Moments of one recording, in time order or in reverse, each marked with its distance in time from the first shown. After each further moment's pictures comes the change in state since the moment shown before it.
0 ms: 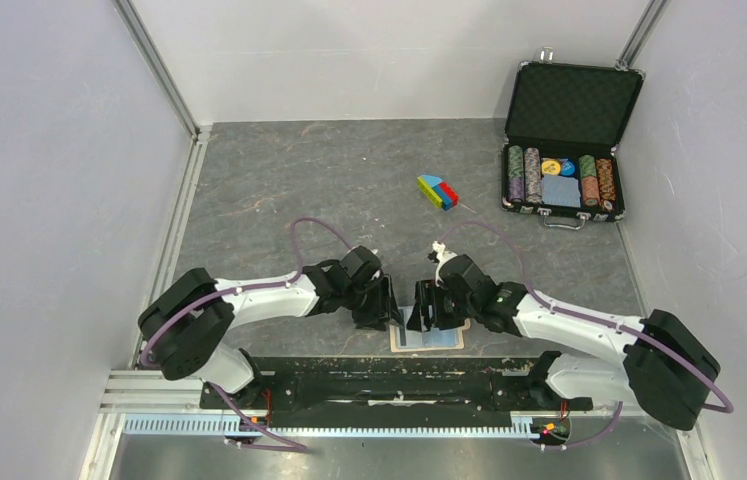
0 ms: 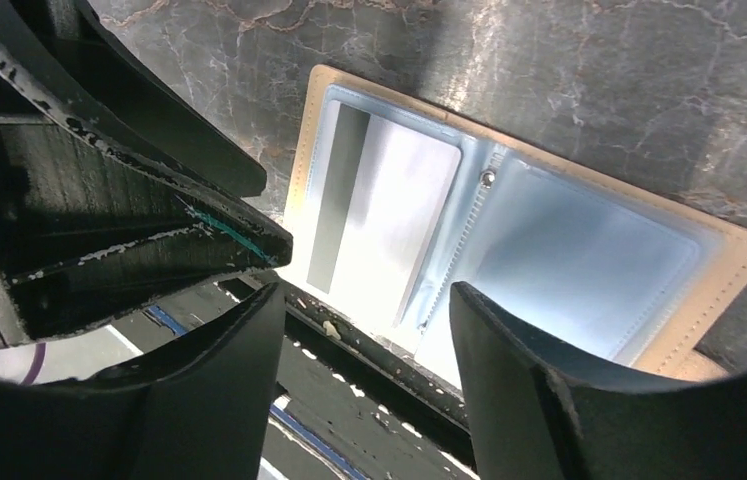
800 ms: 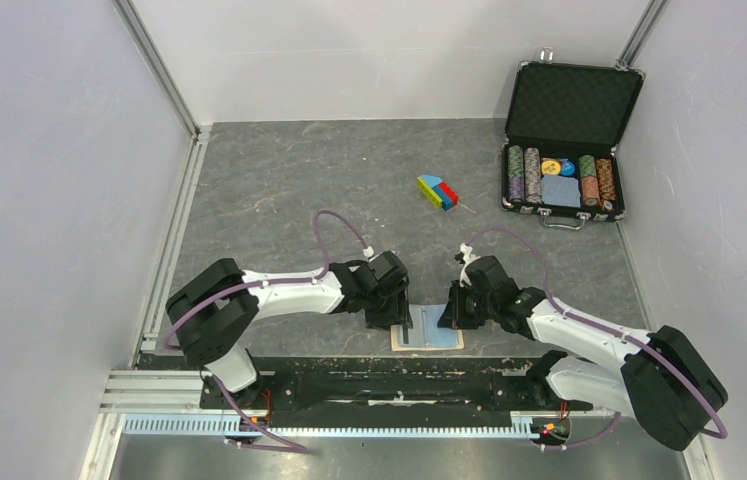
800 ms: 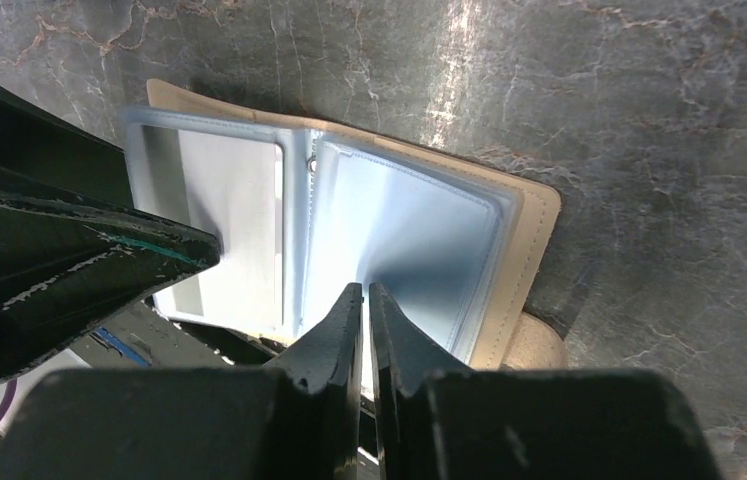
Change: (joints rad) left arm -0.112 0.135 0.149 -0.098 -0.171 -0.032; right arm -0.201 -0.073 -0.137 0.002 -0.048 -0.061
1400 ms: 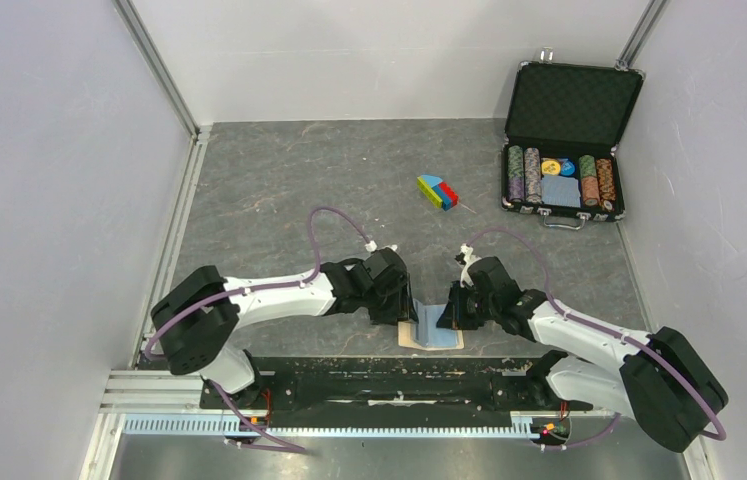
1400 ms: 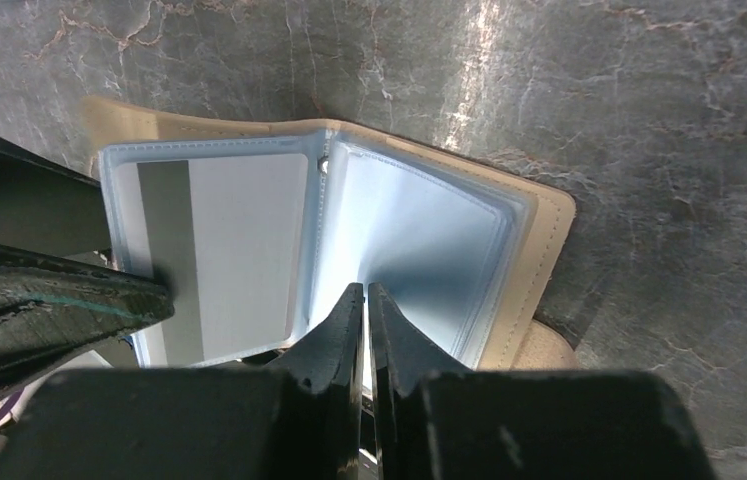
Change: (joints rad) left arm -0.019 -0.083 0.013 0.012 0.003 -0.001; right arm -0.018 -0.009 -0.027 0.045 -0.046 -0.002
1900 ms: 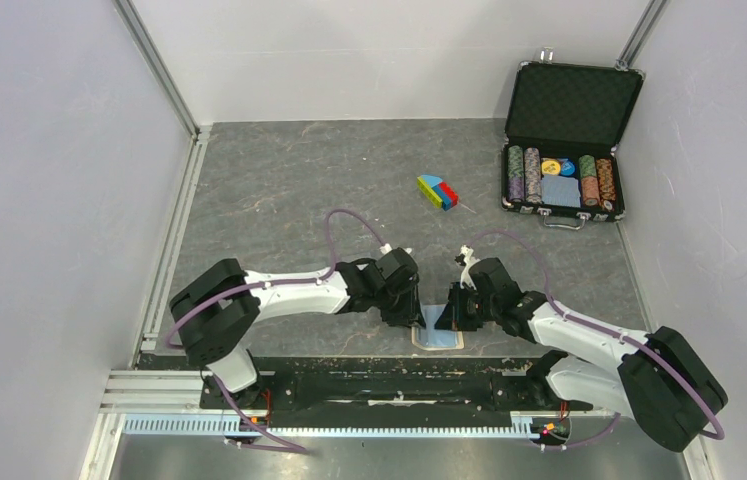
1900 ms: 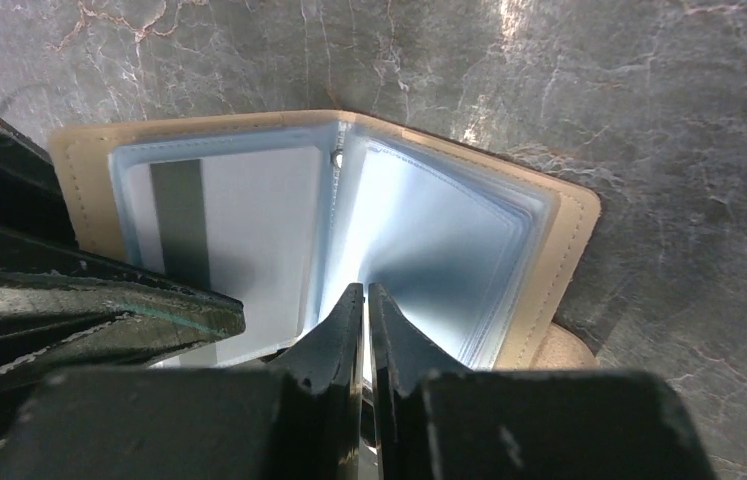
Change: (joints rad) left arm -0.021 0.100 0.045 0.065 0.076 0.001; right arm -0.006 0.003 -0.021 0.041 -0.043 0.016
